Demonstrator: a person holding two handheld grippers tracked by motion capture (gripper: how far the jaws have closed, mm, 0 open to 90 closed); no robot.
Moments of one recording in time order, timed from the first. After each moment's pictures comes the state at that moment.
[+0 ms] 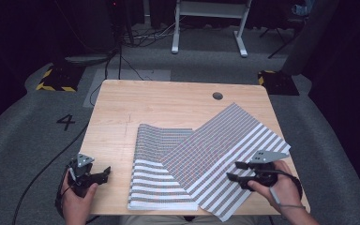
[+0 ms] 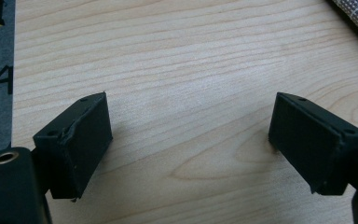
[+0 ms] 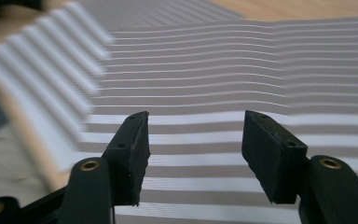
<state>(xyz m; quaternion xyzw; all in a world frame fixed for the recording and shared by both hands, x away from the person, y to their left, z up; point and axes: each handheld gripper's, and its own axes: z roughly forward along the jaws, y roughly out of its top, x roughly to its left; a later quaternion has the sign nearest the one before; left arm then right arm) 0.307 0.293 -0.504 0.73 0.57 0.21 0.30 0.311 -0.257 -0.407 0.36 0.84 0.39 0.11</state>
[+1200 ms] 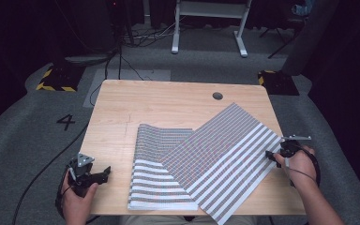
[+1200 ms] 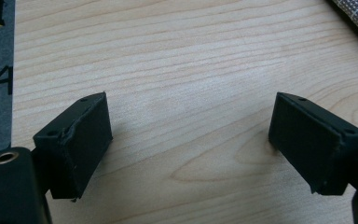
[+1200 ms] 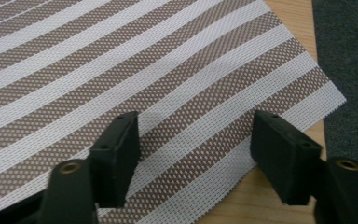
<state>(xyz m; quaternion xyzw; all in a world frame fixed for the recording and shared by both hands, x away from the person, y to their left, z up) 0.307 0.293 -0.504 0.74 0.57 0.21 0.30 0.408 -0.385 -0.482 0.62 0.72 0.23 0.20</state>
